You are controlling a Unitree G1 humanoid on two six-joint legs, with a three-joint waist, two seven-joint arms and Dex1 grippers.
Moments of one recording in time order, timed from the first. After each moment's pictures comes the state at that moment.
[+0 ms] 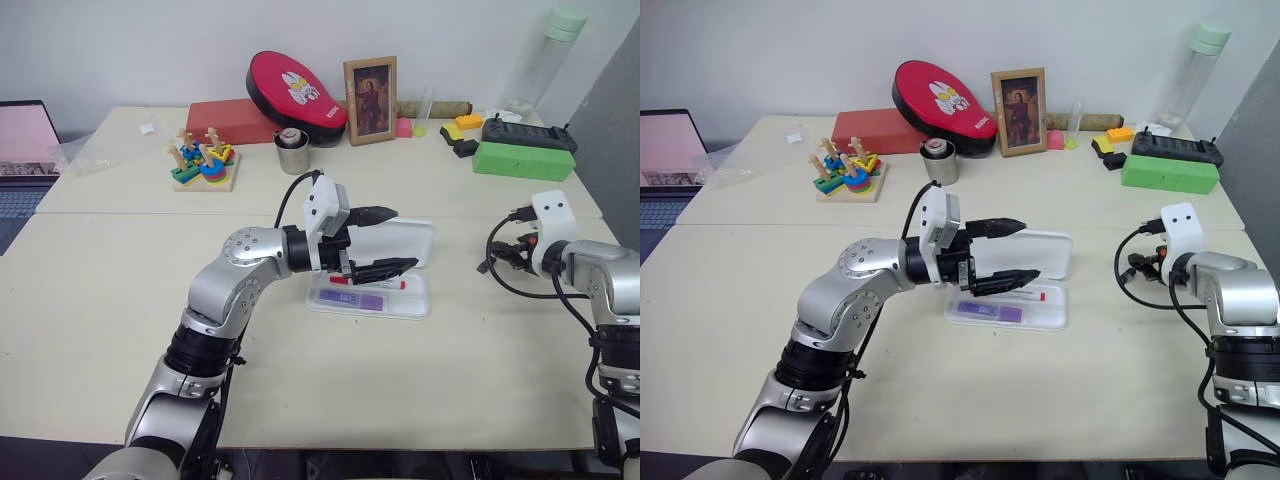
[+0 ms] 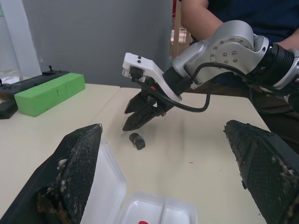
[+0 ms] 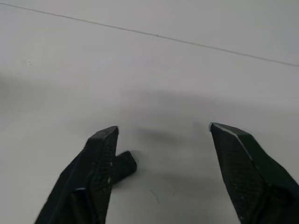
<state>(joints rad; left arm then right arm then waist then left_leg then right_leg) -0.64 0.36 -0.19 -0.16 -0.50 0.48 -0.95 -0.54 -0.68 -0.17 -0.04 0.18 1.17 0.44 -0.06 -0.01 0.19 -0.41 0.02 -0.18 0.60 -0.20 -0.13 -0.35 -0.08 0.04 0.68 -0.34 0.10</state>
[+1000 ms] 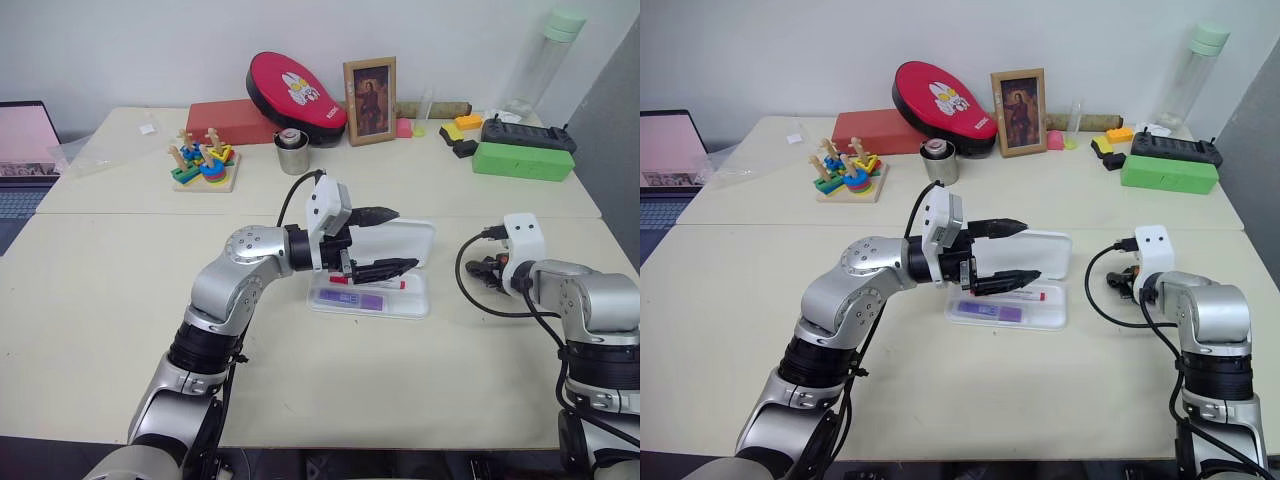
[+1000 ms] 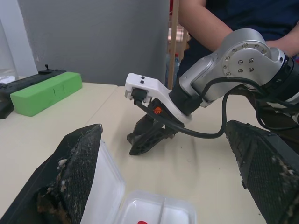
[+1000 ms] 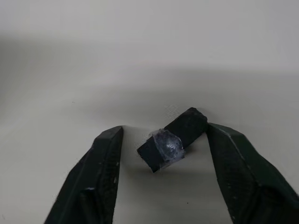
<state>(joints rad) -0.65 0.35 -0.19 -0.13 -0.49 0.48 -0.97 -0.51 -0.52 -0.18 -0.16 0.22 1.32 0.30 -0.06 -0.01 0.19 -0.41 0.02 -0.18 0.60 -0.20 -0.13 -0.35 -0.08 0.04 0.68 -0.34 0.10</state>
